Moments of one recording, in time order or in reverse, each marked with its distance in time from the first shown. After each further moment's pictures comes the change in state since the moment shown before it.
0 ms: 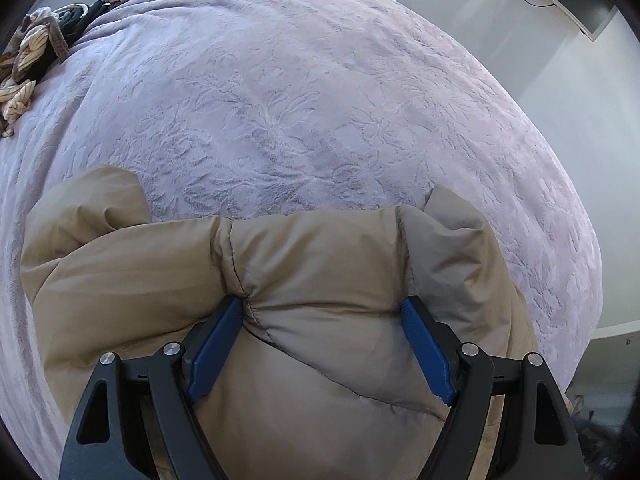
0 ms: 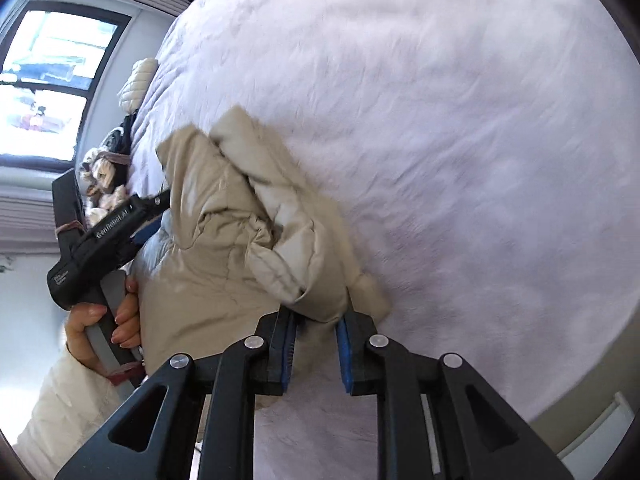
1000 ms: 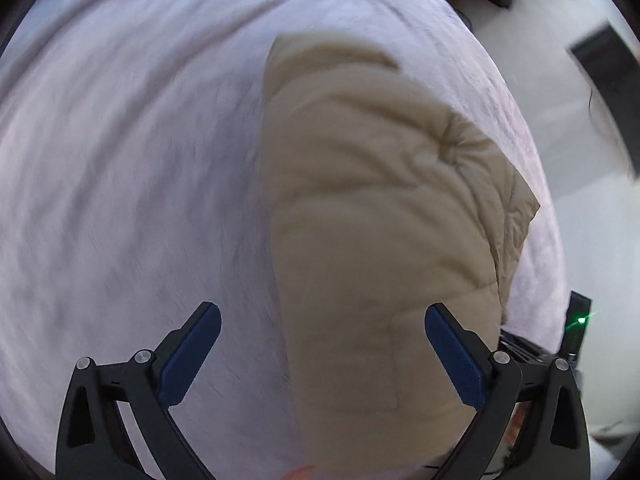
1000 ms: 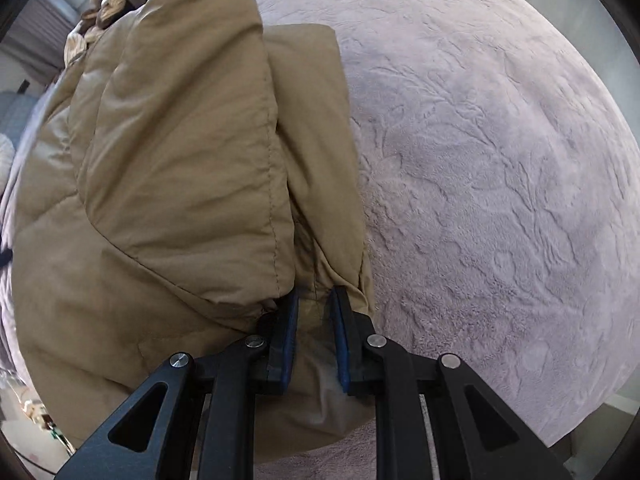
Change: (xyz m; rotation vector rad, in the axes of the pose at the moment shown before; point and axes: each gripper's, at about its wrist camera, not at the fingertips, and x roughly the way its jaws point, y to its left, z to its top) left arm -0.100 0.109 -0.158 -0.539 -0.024 -0.061; right arm 0.084 0.076 0.040 -0.593 0.159 -0.309
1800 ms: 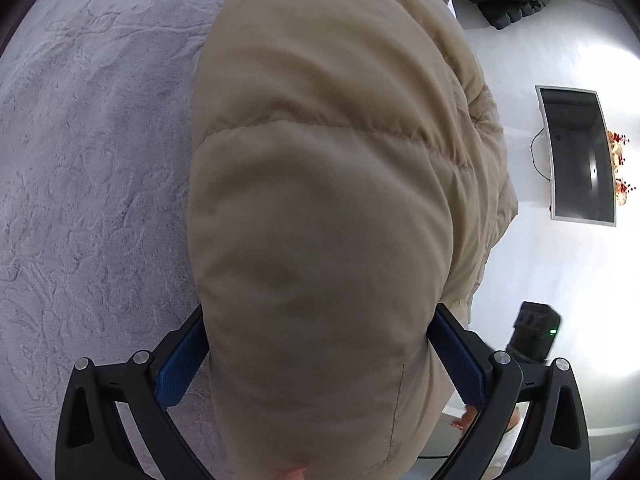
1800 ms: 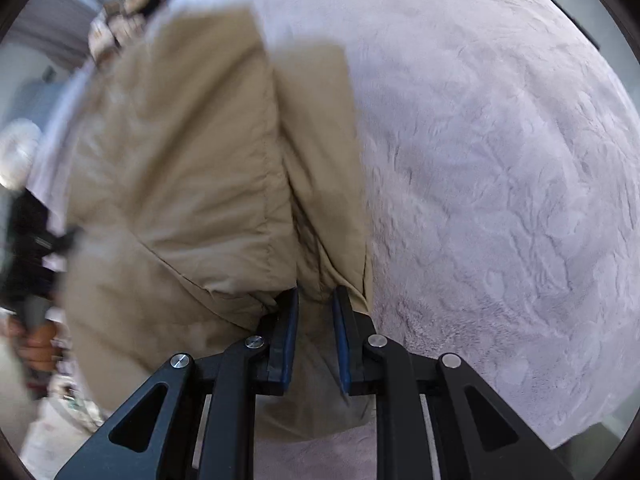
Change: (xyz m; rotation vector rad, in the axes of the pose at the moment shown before) left arm 0.091 0.037 0.018 -0.170 0.210 -0.432; right arm -0.028 -0.011 0.040 -0.023 0.046 0.172
